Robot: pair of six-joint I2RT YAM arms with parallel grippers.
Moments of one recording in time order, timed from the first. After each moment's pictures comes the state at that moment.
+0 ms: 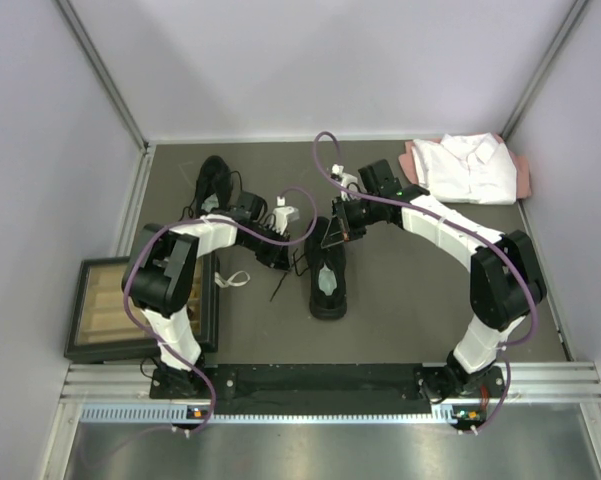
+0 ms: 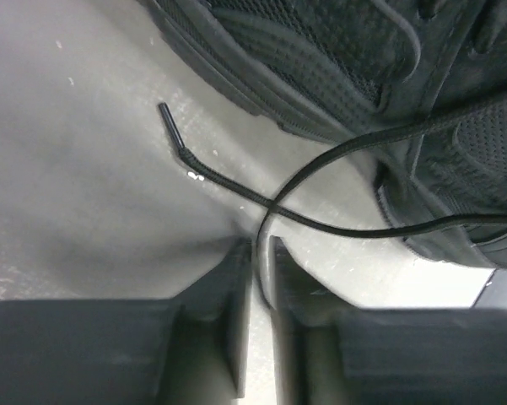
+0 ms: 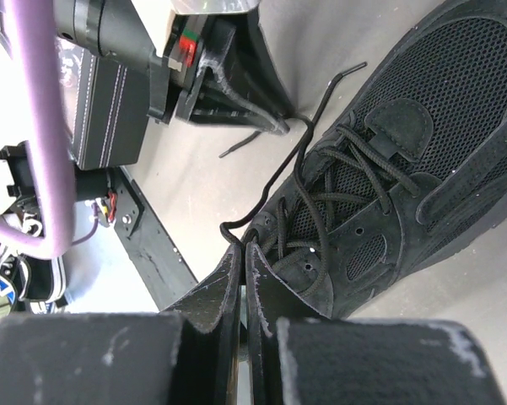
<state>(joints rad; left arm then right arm) -0.35 1.83 1.05 -0.37 0.68 0.18 0.52 1.71 1.30 -0.48 -0.69 0.30</state>
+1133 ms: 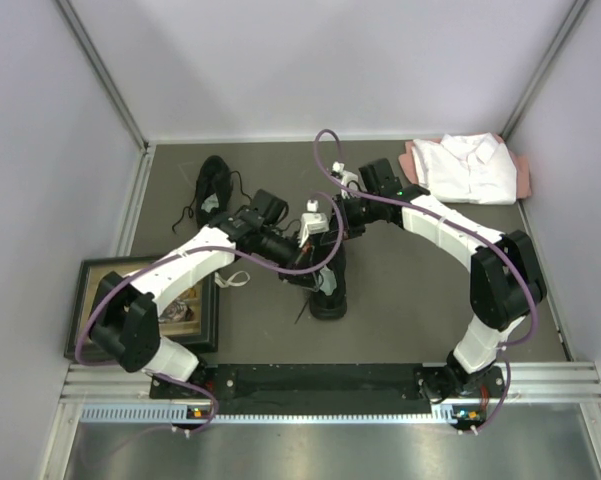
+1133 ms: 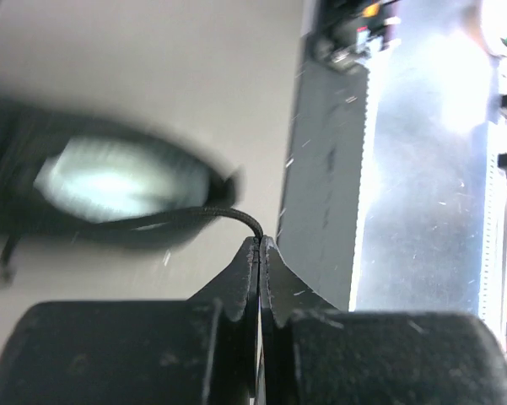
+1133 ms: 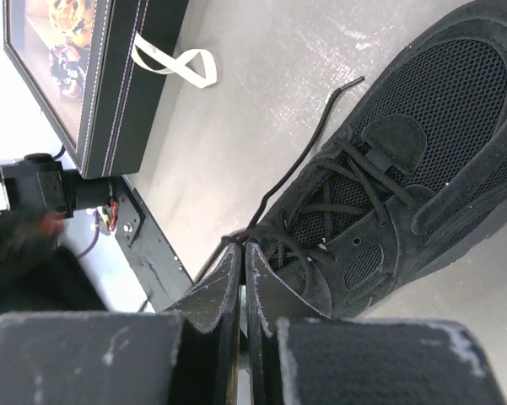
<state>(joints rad) -0.59 1.47 1.10 -0.64 0.94 0.20 0.52 1.71 1.30 -0.45 -0.68 0.31</state>
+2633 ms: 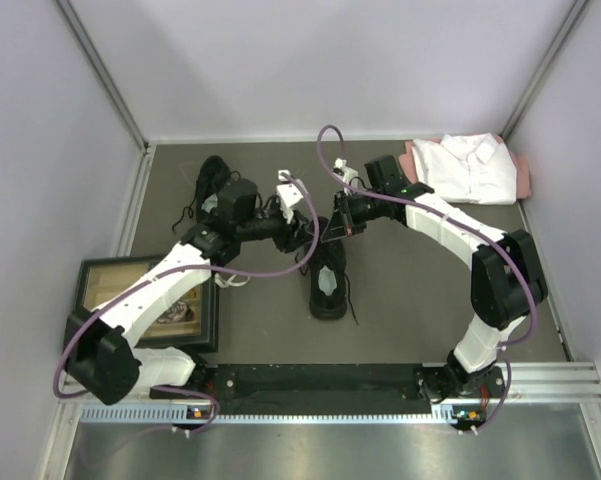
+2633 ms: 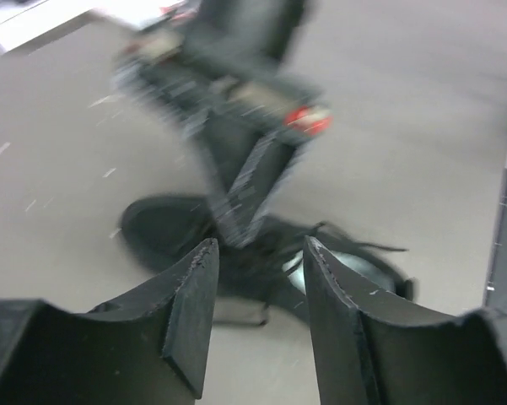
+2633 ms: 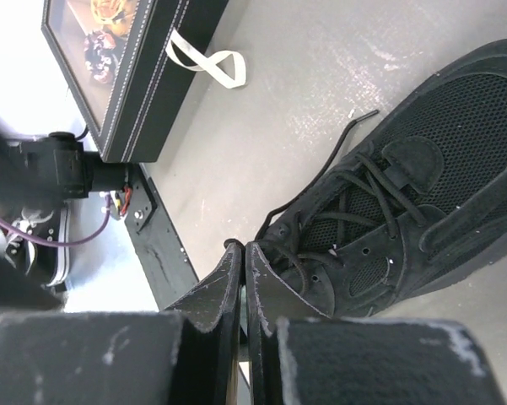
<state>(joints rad) -0.60 1.28 1.02 -0.13 0.56 0.21 0.49 1.71 1.30 -0.42 -0.80 0.25</state>
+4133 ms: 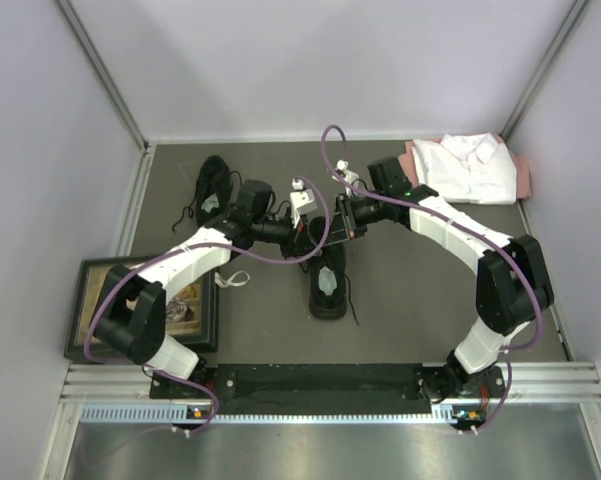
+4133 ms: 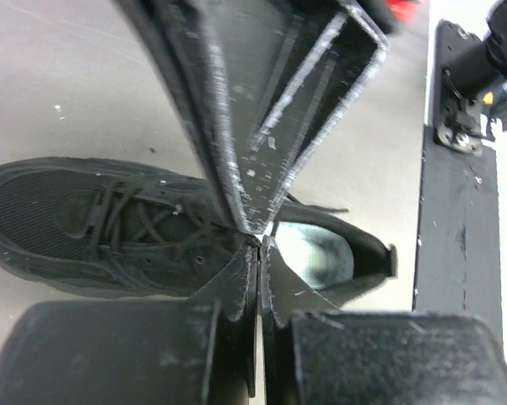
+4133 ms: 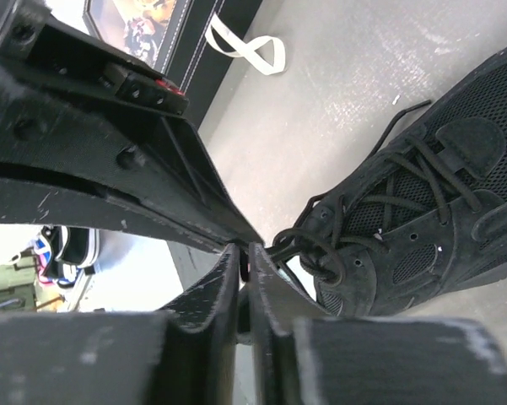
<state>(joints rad) -0.51 1.51 1.01 -0.11 0.87 0.16 0.49 1.67 1.26 -0.41 -0.87 0.28</state>
